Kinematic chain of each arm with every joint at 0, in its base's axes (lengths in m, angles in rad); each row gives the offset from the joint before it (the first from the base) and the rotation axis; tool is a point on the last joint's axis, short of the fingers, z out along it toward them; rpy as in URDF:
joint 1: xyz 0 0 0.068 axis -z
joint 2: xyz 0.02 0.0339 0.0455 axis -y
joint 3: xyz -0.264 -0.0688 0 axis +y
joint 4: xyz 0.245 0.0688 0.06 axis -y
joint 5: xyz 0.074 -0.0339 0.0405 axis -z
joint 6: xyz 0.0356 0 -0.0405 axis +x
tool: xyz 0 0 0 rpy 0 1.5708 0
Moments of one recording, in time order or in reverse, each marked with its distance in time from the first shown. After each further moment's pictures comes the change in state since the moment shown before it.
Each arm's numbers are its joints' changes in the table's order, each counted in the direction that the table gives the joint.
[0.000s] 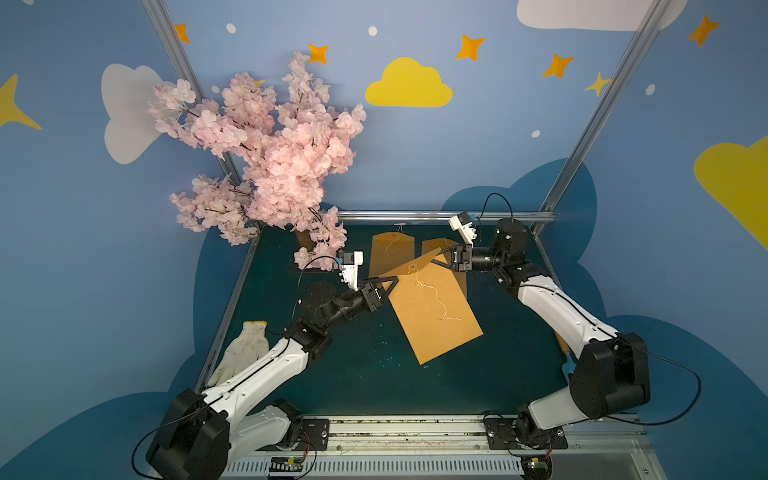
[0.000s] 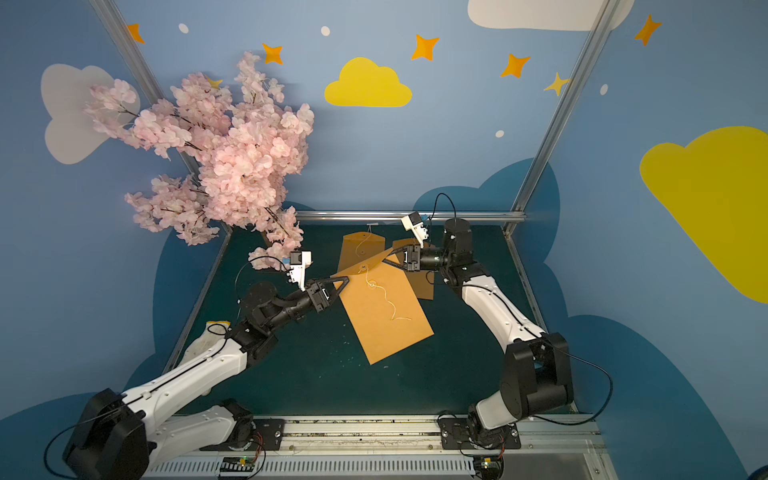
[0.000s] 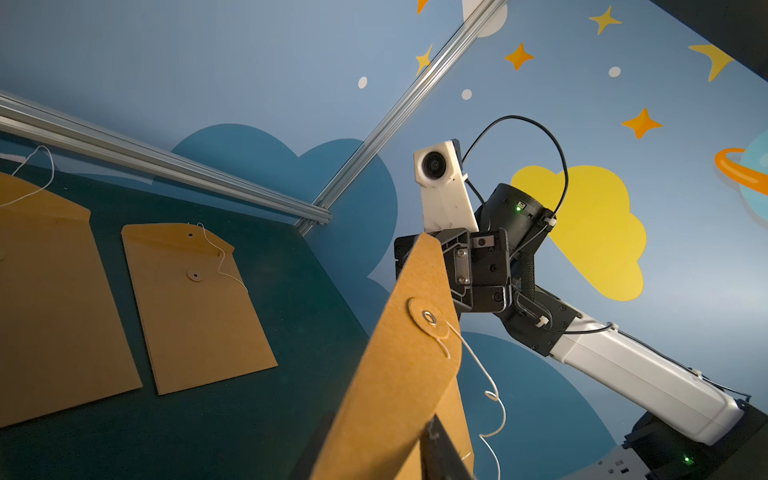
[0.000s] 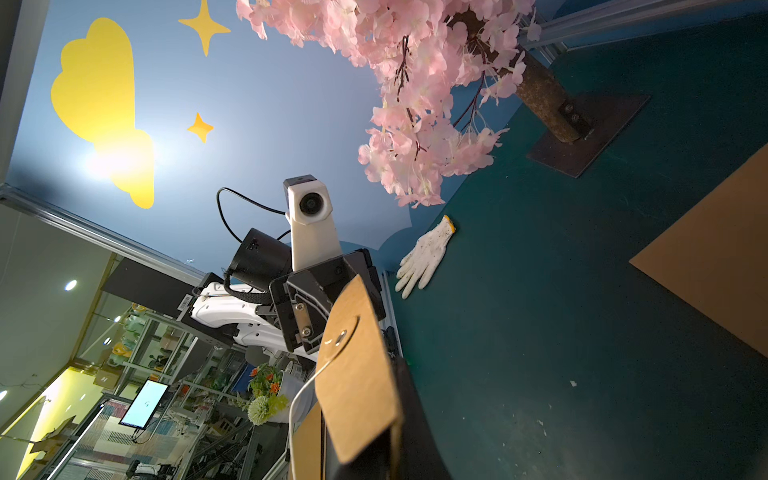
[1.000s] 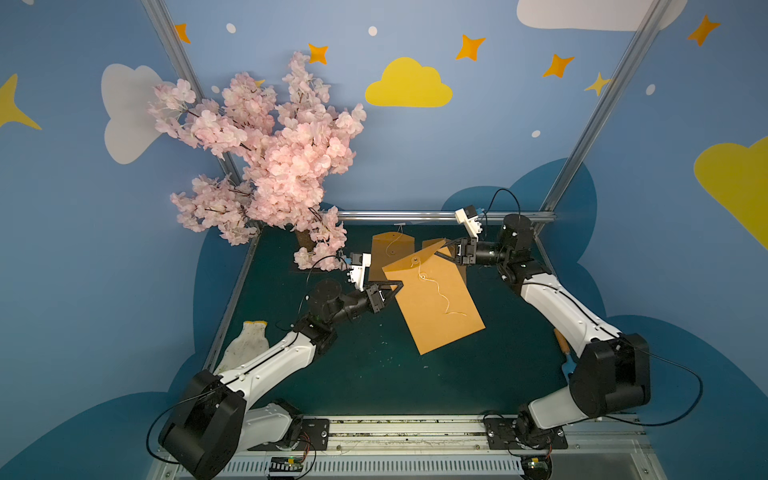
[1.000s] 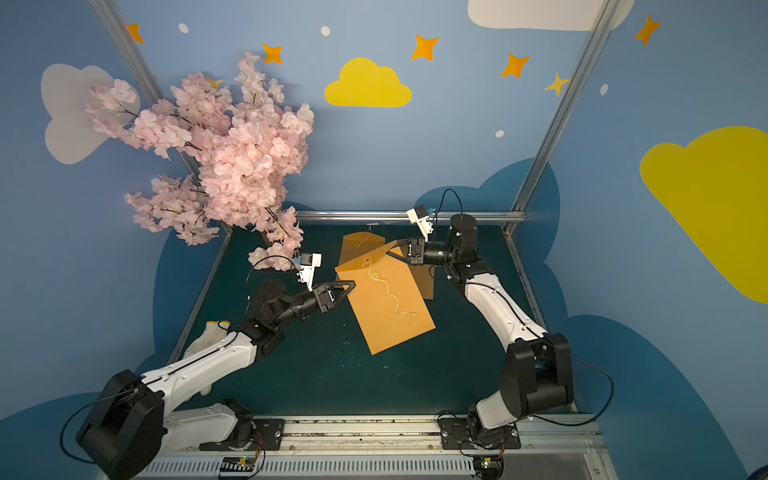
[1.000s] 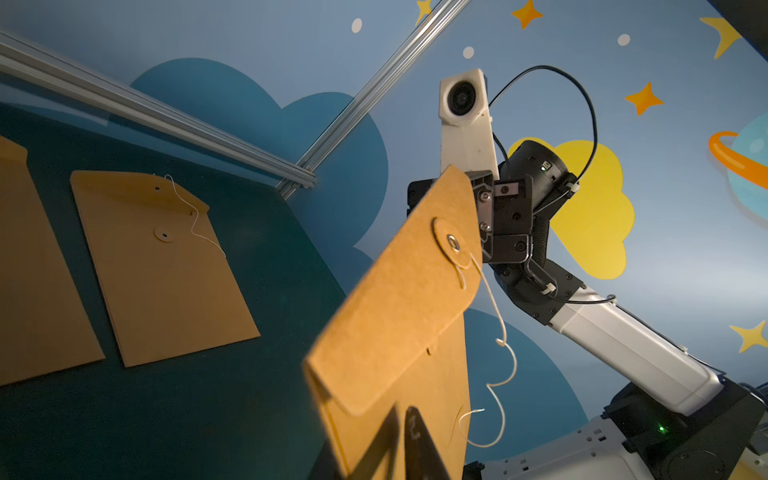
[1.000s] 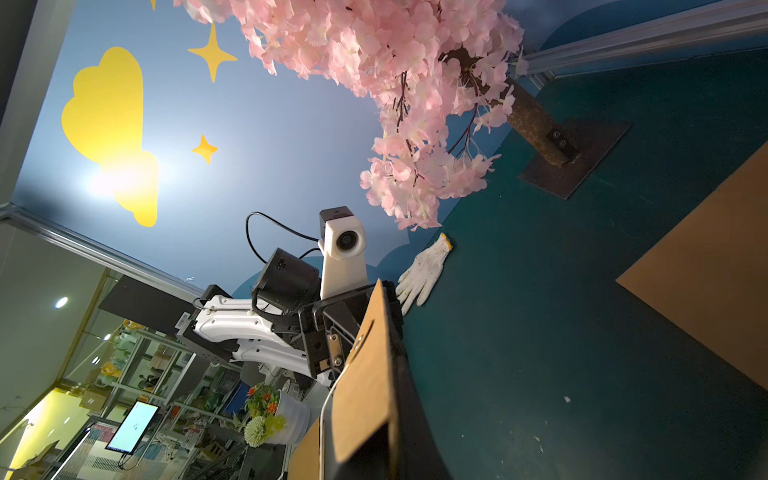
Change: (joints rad) left arm -0.006 -0.099 0.002 0.077 0.108 -0.048; right arm 0.022 -0.004 -0.032 0.058 0.012 0.069
